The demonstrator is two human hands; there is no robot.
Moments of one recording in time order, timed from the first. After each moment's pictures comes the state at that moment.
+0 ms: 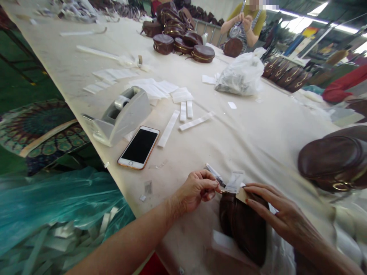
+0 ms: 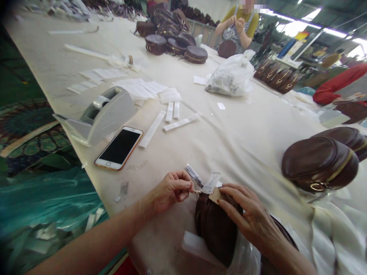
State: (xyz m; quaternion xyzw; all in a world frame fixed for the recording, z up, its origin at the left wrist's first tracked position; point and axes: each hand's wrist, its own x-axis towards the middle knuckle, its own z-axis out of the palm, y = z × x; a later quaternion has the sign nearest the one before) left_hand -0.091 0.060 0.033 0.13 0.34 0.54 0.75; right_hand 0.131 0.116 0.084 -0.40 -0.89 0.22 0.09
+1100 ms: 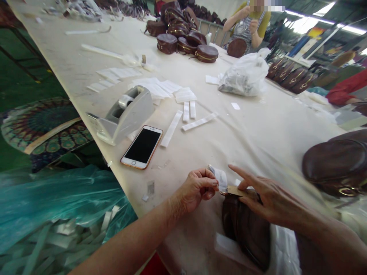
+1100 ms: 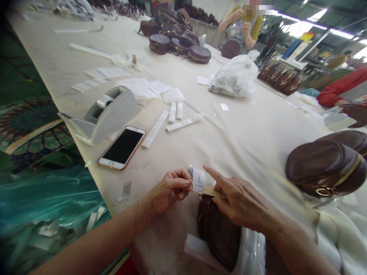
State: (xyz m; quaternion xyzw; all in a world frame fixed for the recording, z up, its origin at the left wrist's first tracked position) left_hand -0.096 0.060 0.031 0.11 0.33 0.58 0.74; right_hand 0.094 0.144 0.095 -0.25 -0.95 0.17 -0.02
